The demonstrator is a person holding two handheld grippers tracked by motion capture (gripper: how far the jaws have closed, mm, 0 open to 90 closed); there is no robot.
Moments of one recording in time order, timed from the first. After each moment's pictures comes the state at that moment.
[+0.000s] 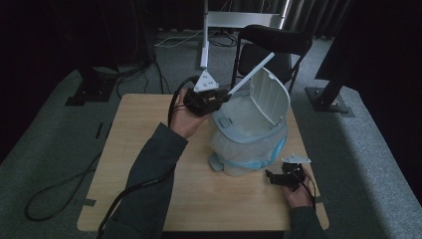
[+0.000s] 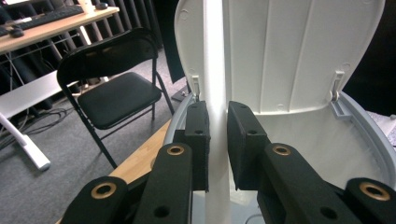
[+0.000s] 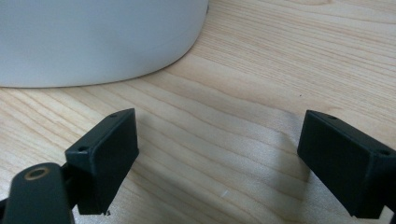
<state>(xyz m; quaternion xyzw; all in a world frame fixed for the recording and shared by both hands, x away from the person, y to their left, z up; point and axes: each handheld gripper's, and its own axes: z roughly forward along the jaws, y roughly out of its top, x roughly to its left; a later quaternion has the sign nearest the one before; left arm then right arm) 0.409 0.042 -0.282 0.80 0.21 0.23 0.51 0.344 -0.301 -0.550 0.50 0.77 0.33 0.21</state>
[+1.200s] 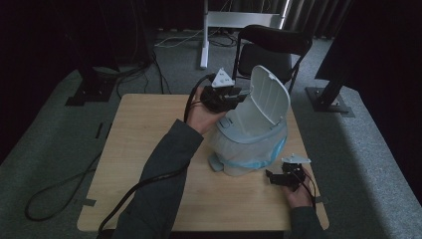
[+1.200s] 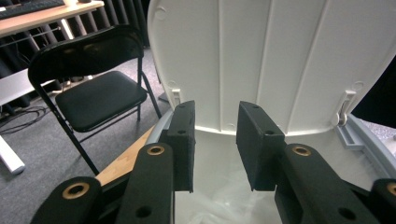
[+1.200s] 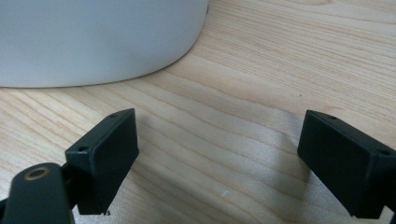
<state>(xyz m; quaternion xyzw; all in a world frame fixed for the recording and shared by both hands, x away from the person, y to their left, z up) 0.430 0.006 -0.289 0.80 0.21 0.20 0.52 0.344 -0.301 -0.550 0.50 0.77 0.33 0.21</state>
